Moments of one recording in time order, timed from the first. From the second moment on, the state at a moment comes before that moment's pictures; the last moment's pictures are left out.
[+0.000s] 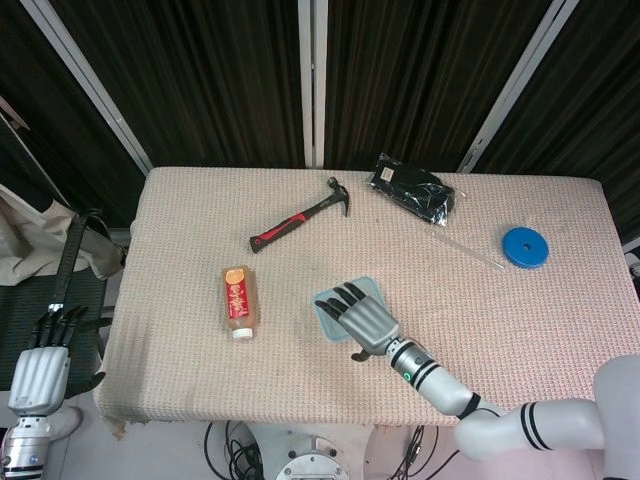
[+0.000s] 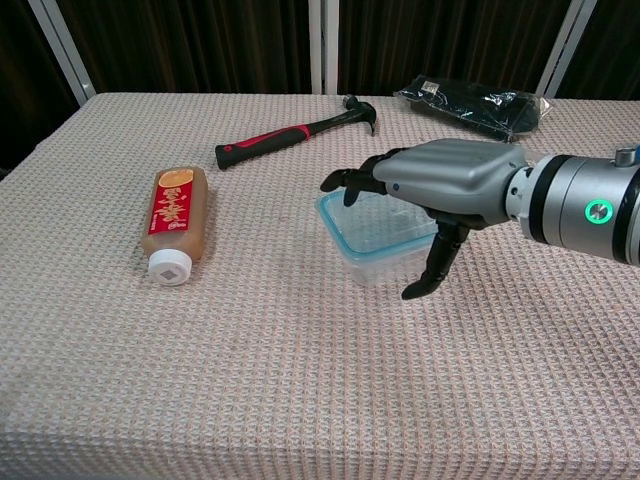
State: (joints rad) left arm -0.03 -1.26 -0.01 -1.55 1.50 1.51 0.08; right arm 0.92 -1.48 -0.02 -1.78 -0.98 0.93 -0.58
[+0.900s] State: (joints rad) left arm -0.03 -1.26 0.00 -1.56 1.51 1.52 0.09; right arm 0.77 -1.40 -0.11 -1.84 -1.29 1.00 -0.47
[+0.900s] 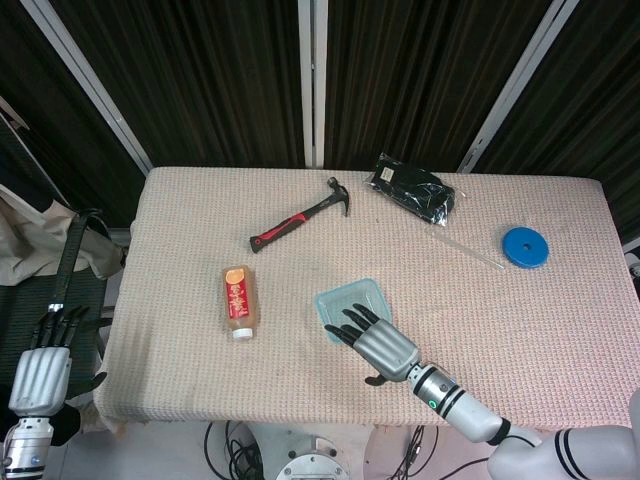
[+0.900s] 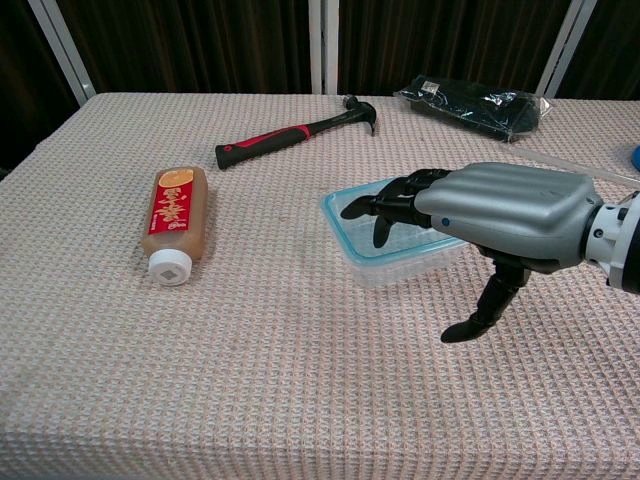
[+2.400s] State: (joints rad) left arm -0.03 -1.26 -0.02 -1.56 1.52 1.53 0.11; right arm 0.65 -1.35 -0.02 -1.76 -1.29 1.04 -0.38
